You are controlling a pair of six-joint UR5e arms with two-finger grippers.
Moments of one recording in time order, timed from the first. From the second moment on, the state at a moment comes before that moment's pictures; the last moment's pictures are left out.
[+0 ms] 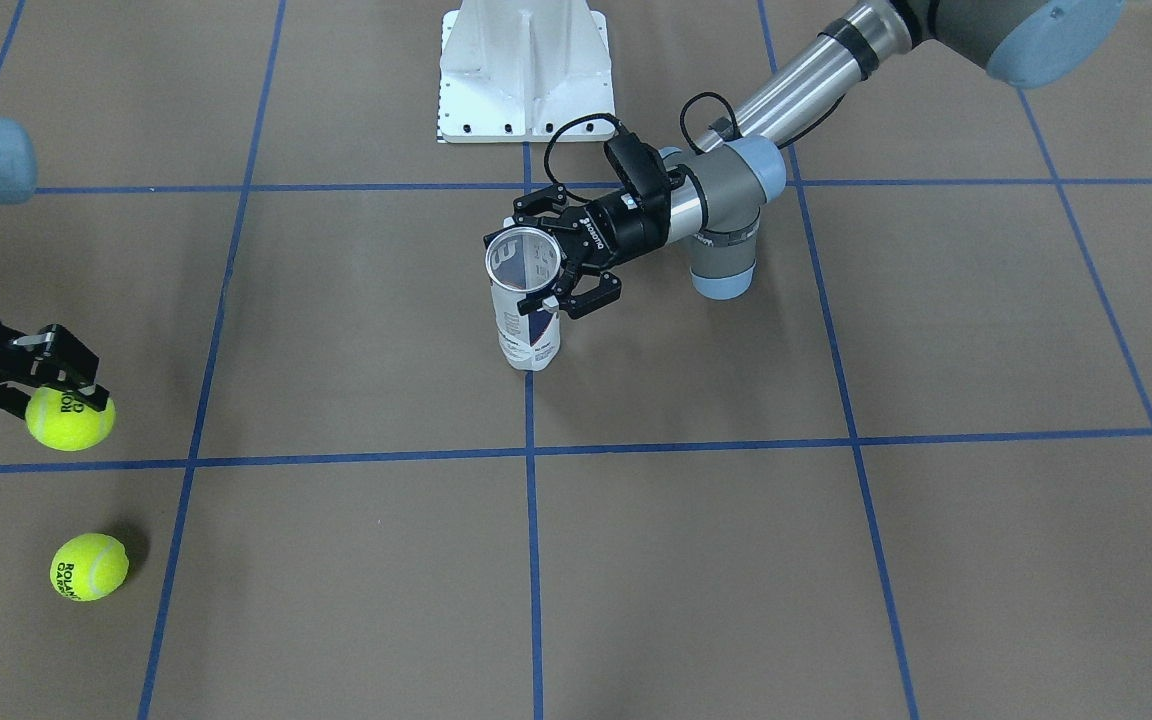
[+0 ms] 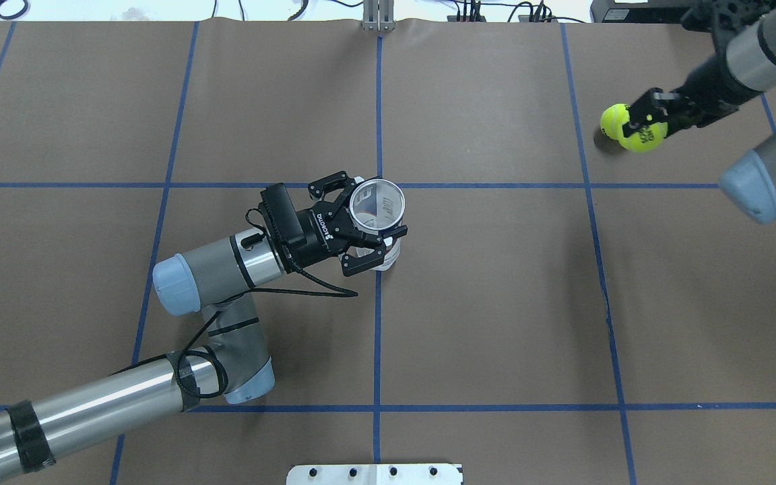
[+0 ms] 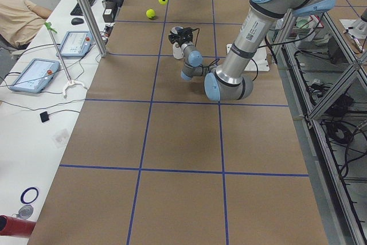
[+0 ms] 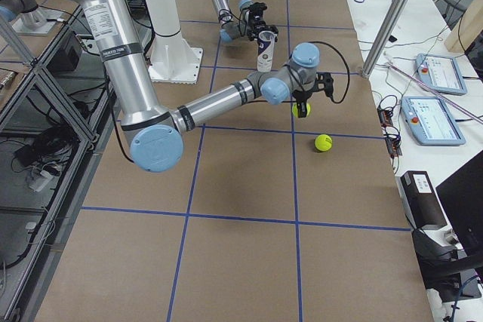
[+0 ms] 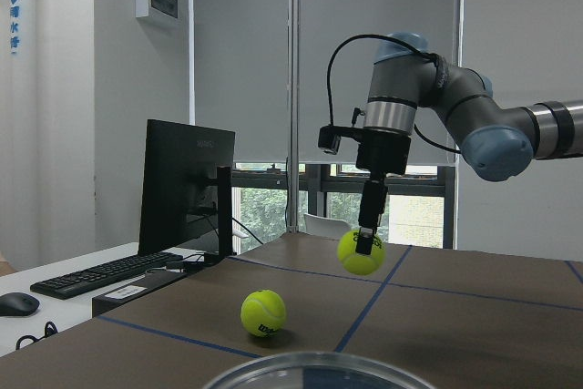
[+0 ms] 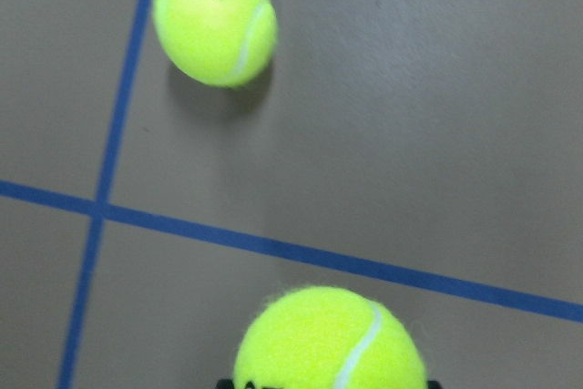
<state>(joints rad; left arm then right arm) -0.43 -2.31 -1.03 -3.64 -1.47 -0.30 1.09 -1.20 1.69 -1.35 2.31 0.77</state>
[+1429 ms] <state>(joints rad) -0.43 -2.30 -1.03 -3.63 -1.47 -0.28 0.67 -0.68 1.85 -1.88 2.00 1.31</state>
